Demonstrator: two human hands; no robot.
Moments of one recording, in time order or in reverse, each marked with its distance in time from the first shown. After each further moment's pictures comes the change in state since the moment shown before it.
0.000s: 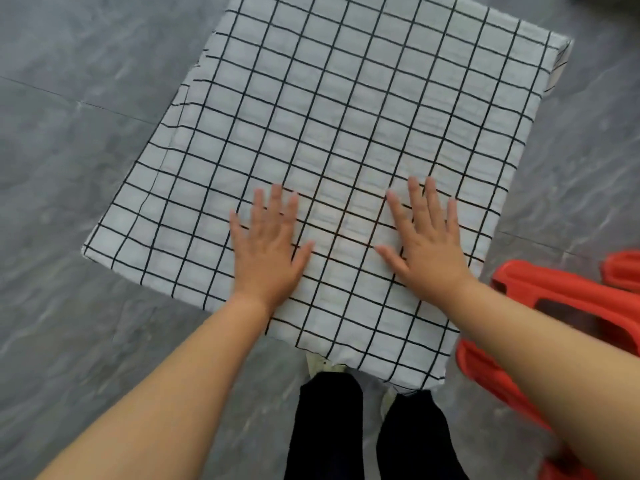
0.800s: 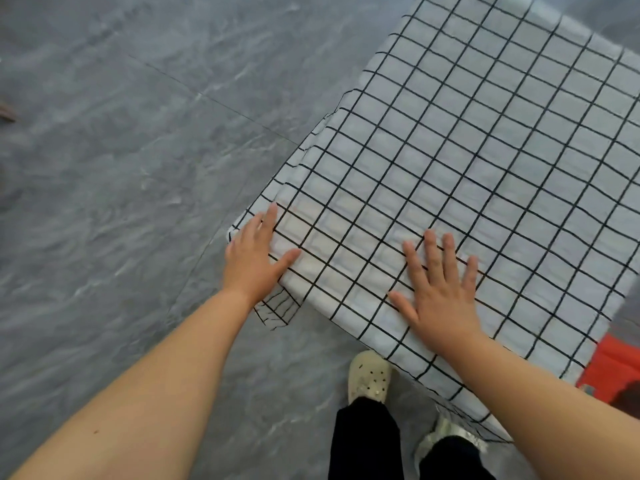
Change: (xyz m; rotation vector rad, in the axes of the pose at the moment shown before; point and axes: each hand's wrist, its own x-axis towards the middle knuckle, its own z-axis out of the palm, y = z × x) left_hand -0.060 -0.165 -0.004 -0.372 -0.054 -0.393; right_hand 0.001 -0.126 0.047 -0.127 -0.038 -0.105
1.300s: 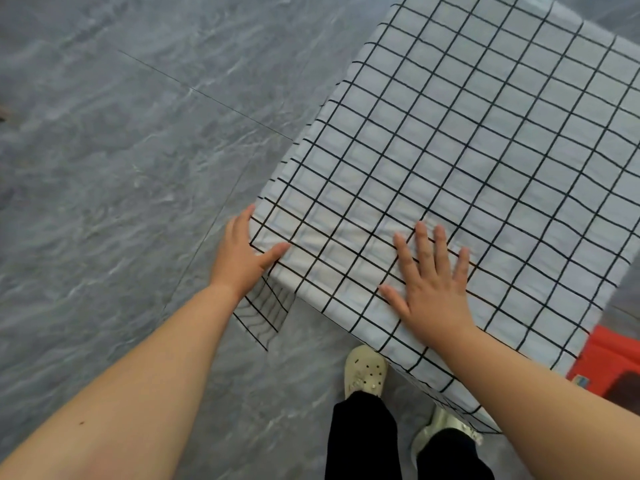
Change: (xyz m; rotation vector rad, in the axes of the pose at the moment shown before) left_hand 0.004 -0.003 0.002 -0.327 0.040 -0.137; right_hand 0.001 0.002 0.000 0.012 0.024 -0.002
